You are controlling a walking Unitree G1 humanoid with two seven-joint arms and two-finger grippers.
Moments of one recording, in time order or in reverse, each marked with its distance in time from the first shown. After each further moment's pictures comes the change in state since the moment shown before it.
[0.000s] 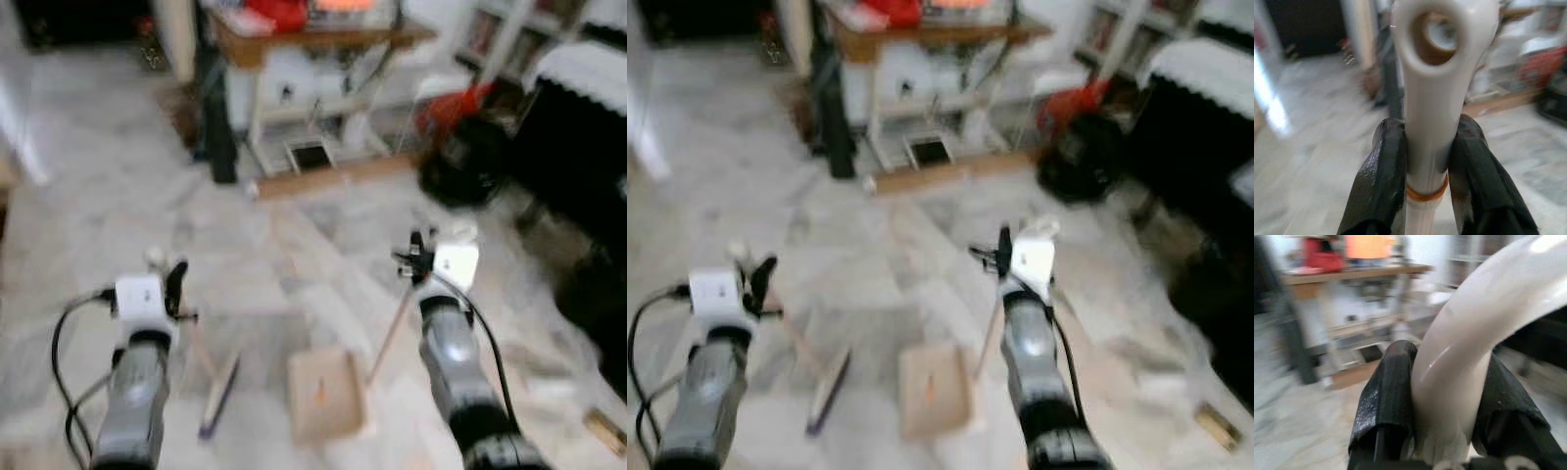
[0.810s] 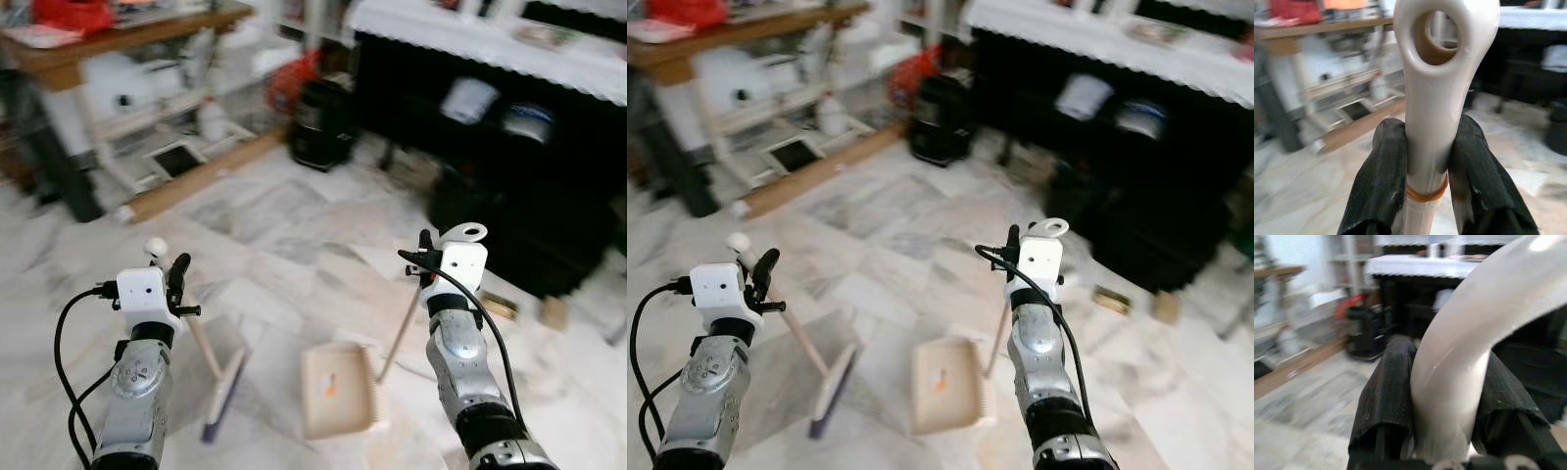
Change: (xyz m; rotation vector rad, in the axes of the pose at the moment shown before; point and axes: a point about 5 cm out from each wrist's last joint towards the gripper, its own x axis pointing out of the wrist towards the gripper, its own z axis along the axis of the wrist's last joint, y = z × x) left arm -0.004 0.005 -0.006 -0.006 0.024 0.014; right arm 0.000 0.003 0.000 -0.011 -0.001 0.003
